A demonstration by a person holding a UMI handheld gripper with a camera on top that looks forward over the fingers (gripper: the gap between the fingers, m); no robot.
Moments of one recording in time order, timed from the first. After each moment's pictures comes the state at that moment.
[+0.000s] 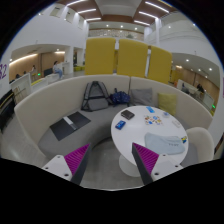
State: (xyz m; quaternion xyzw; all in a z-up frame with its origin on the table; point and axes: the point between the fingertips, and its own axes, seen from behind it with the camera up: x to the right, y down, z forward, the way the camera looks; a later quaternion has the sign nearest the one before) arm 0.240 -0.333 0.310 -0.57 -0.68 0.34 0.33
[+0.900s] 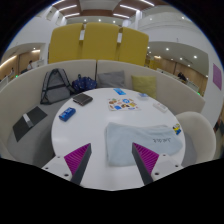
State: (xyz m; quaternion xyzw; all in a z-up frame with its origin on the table) arm 0.046 -0.091 0.092 -0.65 -0.61 0.26 0.37
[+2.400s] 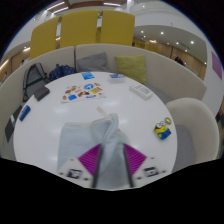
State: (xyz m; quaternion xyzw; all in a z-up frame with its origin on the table) arm -0.031 0.142 0.012 -0.70 -0.61 0.22 0.31
